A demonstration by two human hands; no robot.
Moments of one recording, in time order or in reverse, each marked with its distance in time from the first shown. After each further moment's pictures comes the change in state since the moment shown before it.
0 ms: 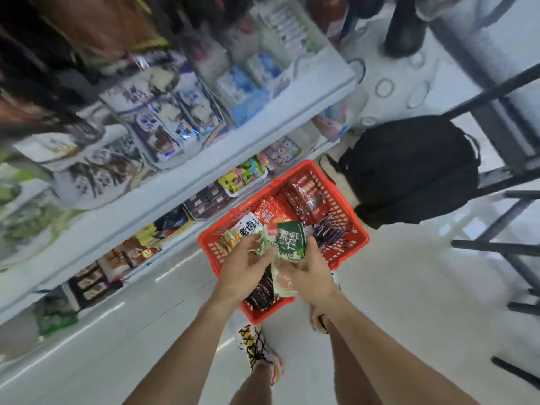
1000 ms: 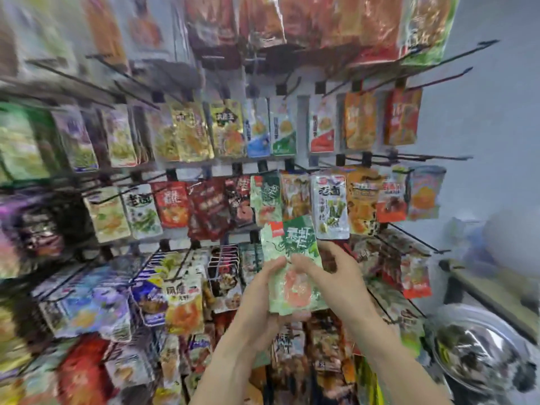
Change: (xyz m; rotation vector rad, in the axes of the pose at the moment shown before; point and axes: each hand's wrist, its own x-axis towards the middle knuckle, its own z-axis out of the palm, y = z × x) left_hand -0.506 0.514 -0.342 -1.064 0.241 0.699; right_hand -0.429 -0.698 -0.163 0.051 -0.086 -1.065
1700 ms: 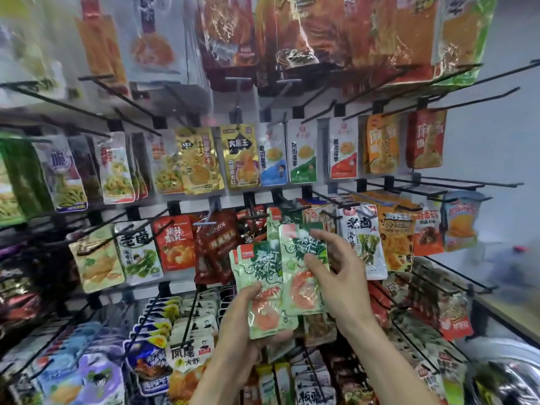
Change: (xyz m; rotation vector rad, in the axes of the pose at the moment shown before) left_hand 0.061 0.066 -0.073 -0.055 0.144 0.116; right_hand 0.100 -0.012 0.070 0.087 0.184 -0.263
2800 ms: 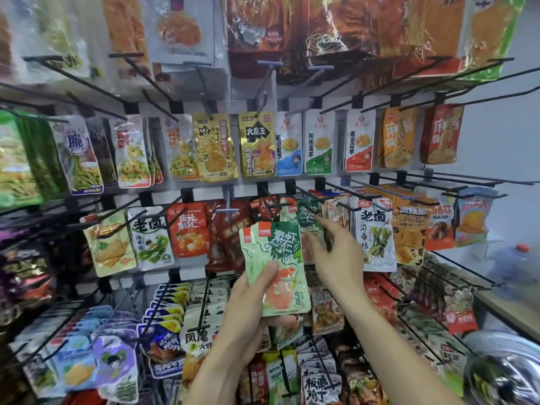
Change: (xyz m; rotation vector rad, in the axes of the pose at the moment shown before) left_hand 0.000 0.020 -0.015 0.133 -0.108 0.075; right_hand 0.027 0.009 0.038 -0.523 0.078 -0.009
